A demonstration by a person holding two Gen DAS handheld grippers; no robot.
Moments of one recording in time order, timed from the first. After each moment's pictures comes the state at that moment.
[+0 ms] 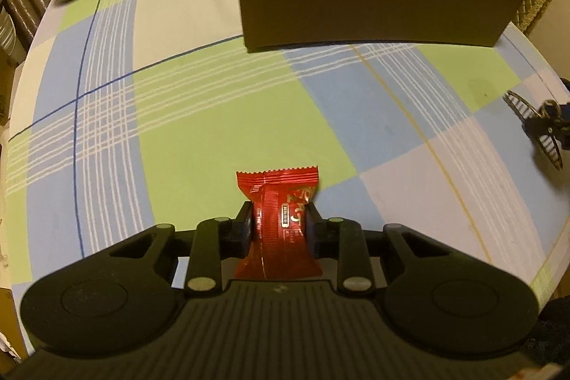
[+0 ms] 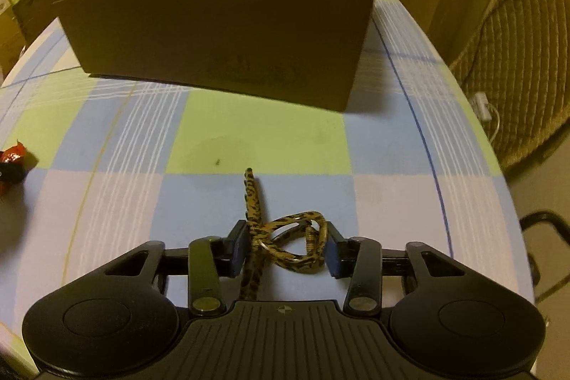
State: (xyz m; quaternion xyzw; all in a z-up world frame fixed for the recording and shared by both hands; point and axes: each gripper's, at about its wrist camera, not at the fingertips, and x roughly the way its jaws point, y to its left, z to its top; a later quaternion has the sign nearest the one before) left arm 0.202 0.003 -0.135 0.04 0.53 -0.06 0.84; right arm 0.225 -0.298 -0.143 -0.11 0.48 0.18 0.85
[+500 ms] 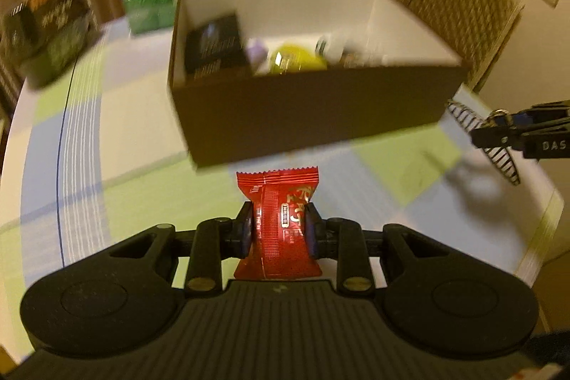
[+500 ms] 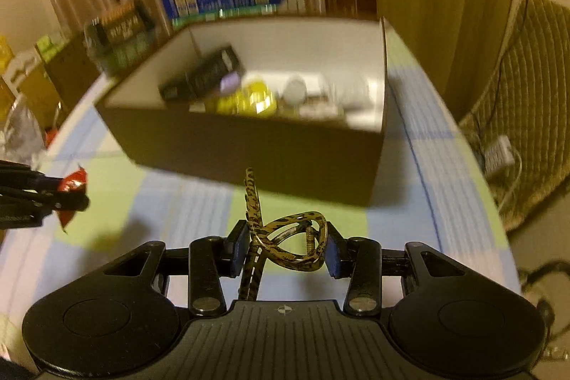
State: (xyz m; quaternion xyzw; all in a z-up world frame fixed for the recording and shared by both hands) left arm 0.236 -0.033 -0.066 0.04 0.44 -0.12 0.89; right arm 0.260 -0.294 -0.068 -0.04 0.42 0.24 0.87
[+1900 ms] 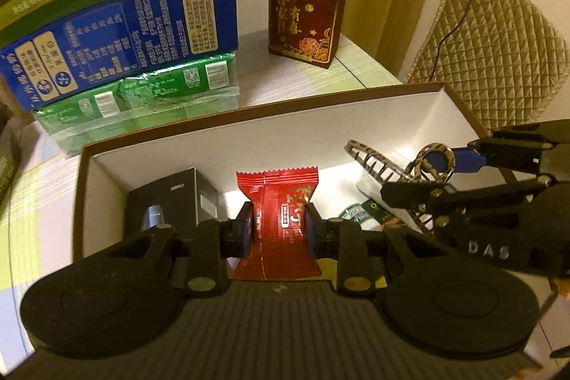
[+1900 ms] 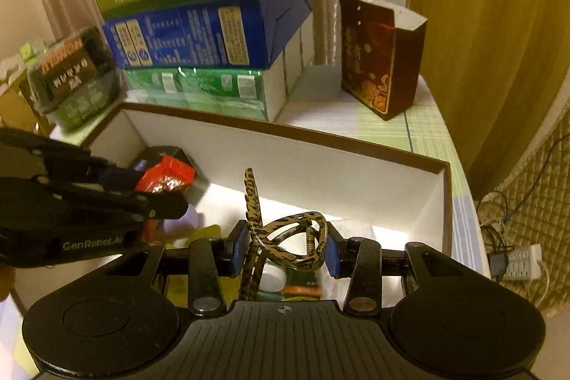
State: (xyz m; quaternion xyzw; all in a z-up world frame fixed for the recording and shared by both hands) left arm 0.504 -0.107 -0.067 0.05 0.46 -0.12 0.88; right arm 0.497 -0.214 -0.080 -0.08 0.42 0.26 0.86
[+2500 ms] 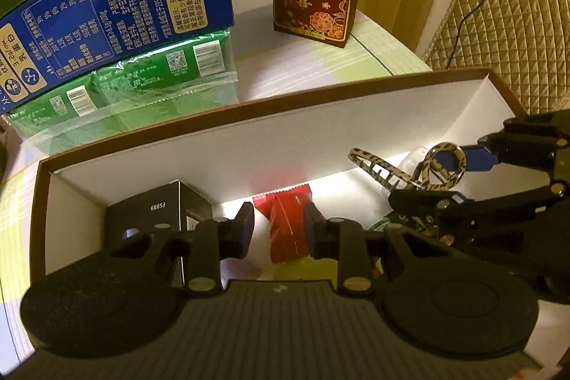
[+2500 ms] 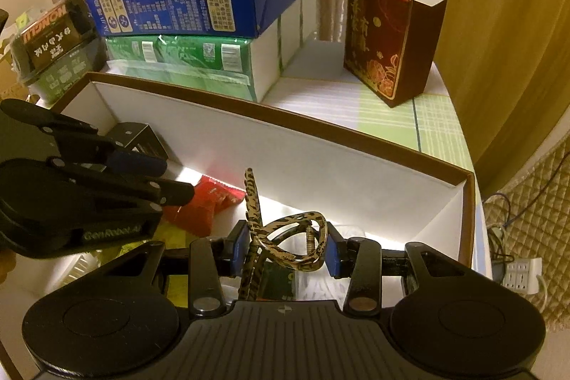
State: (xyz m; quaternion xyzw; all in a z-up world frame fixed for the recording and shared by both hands) left arm 0.542 -0.117 -0.098 0.07 0.48 -0.11 0.87; right arm 0.534 -0.211 -0.109 -0.11 0.45 0.27 0.85
